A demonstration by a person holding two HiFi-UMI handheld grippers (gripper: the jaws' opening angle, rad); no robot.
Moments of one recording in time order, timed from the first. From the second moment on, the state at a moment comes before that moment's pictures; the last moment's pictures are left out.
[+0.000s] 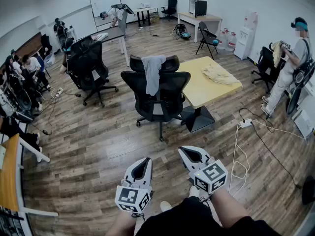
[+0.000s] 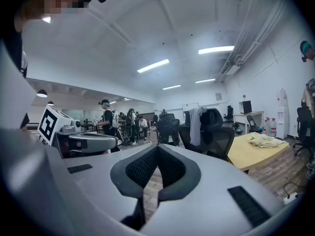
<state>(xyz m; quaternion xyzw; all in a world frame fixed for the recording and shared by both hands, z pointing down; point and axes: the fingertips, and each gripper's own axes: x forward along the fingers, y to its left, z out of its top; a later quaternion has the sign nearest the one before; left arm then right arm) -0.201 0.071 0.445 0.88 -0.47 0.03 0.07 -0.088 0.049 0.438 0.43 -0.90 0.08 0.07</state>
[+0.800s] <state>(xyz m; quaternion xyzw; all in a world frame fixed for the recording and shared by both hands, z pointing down) -0.201 0.064 0.439 0.88 -0.47 0.03 0.07 -0.079 0.038 0.420 0.43 -0.90 0.07 0.06</state>
